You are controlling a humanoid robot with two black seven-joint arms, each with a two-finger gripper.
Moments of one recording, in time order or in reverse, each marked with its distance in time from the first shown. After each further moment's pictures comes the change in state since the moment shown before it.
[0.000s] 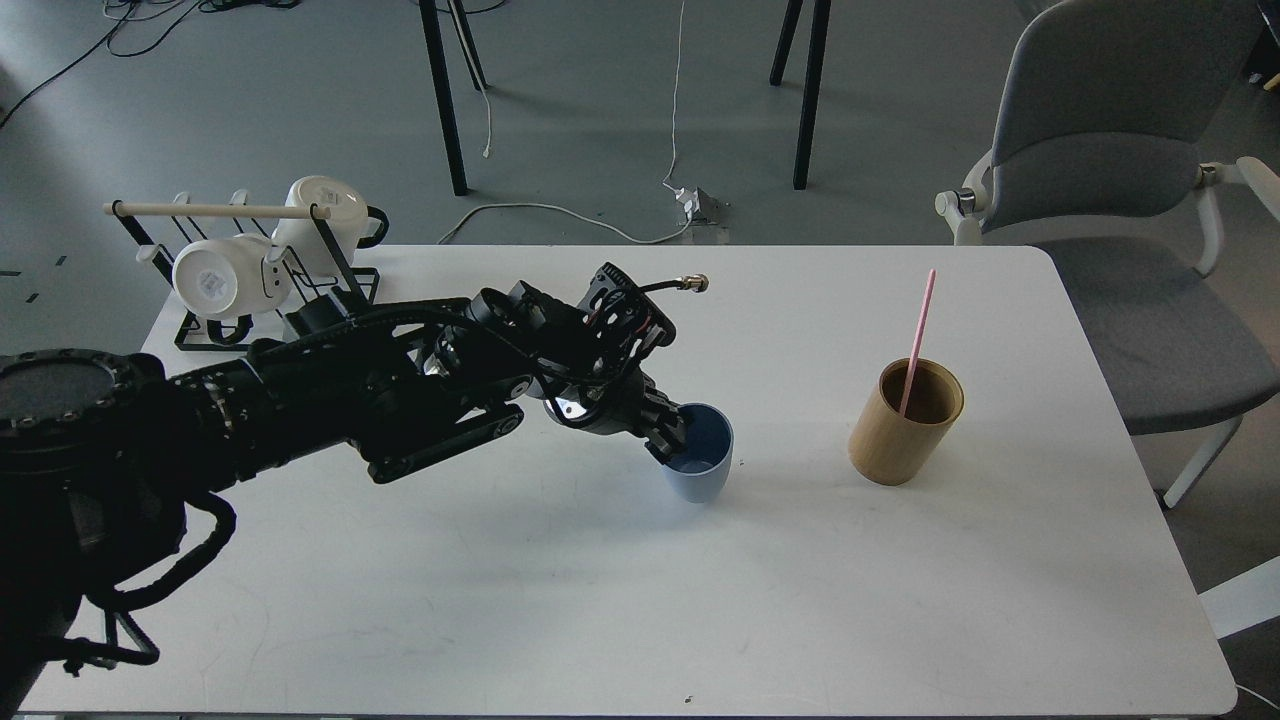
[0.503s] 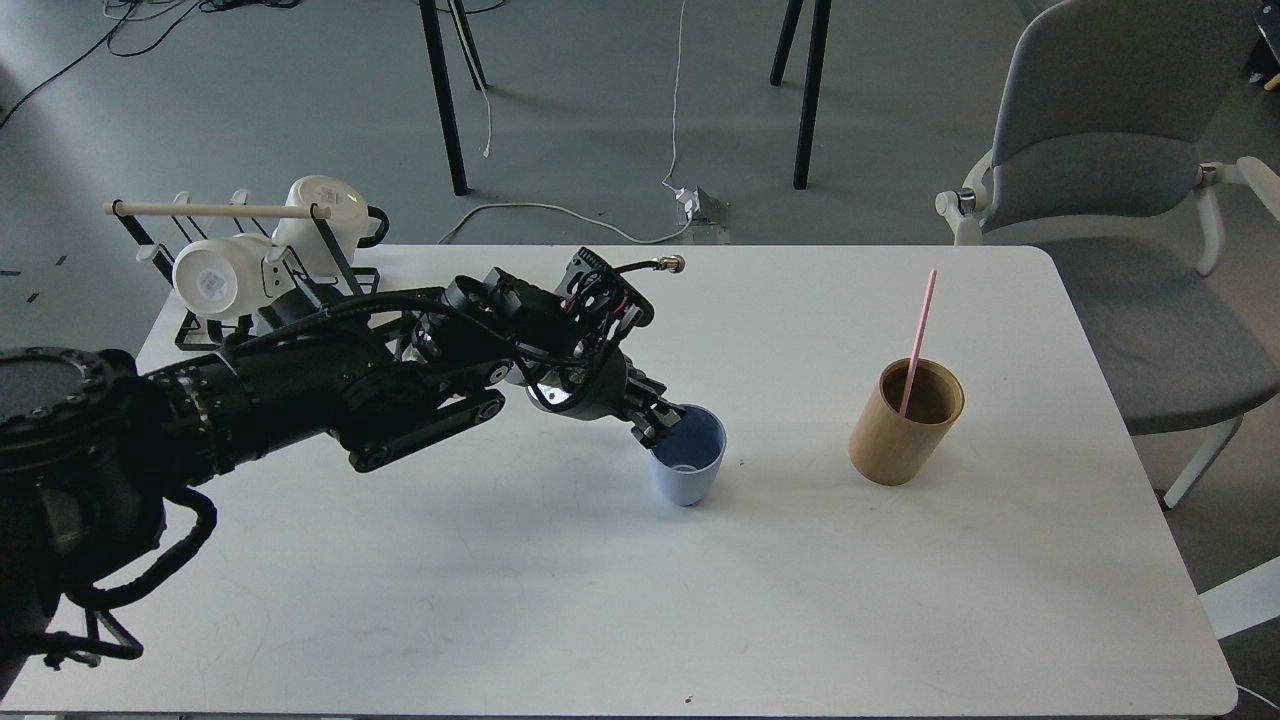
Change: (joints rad) left arm -0.003 0.040 -0.041 -0.004 -0.042 0.000 -0.009; right arm 0.001 -0.015 -0.012 -0.008 -0.023 0.000 -0.005
